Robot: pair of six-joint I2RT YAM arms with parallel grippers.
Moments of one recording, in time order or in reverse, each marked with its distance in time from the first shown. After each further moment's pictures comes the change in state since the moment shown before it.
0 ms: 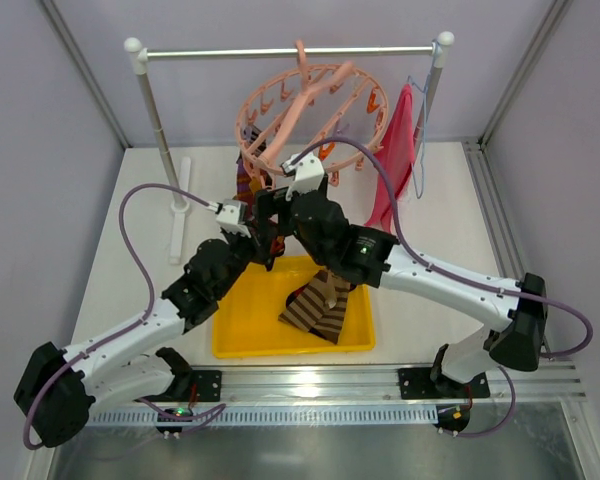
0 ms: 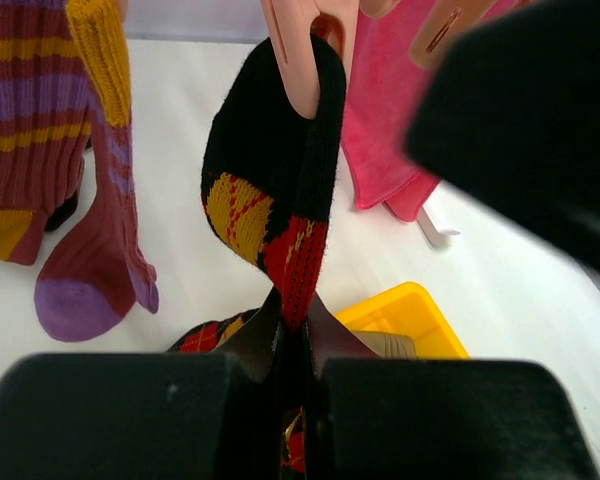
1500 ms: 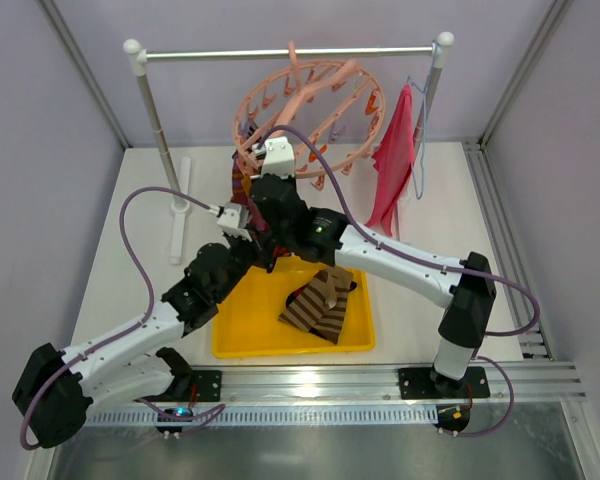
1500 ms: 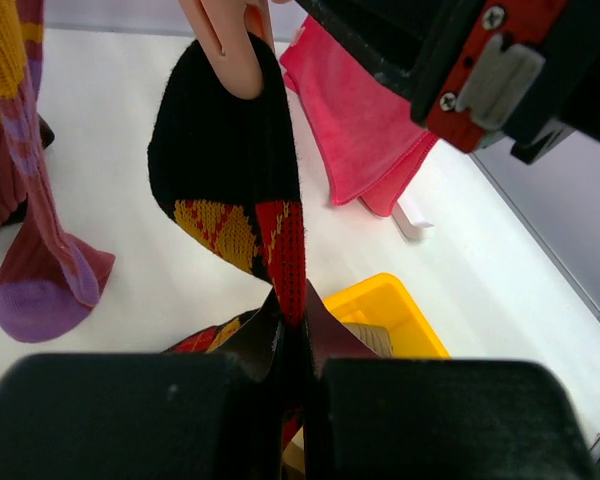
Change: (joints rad) left arm -0.029 -0.015 -0.019 0.021 0.021 -0.029; right arm -0.027 0.307 0.292 -0.067 0.265 -0.071
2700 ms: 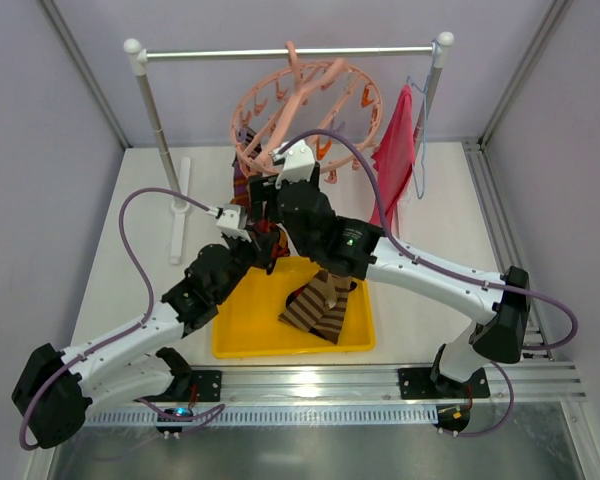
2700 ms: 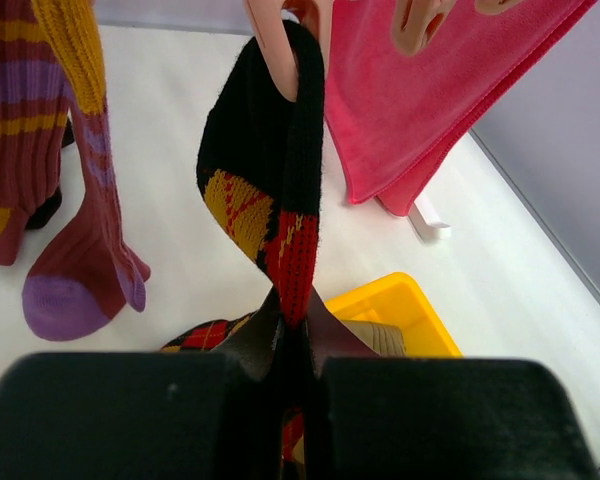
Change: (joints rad) left arm -0.006 -0.004 -0.005 -0.016 -0.047 0.003; right arm 0.038 -0.192 -0.142 0.063 -0.129 0.005
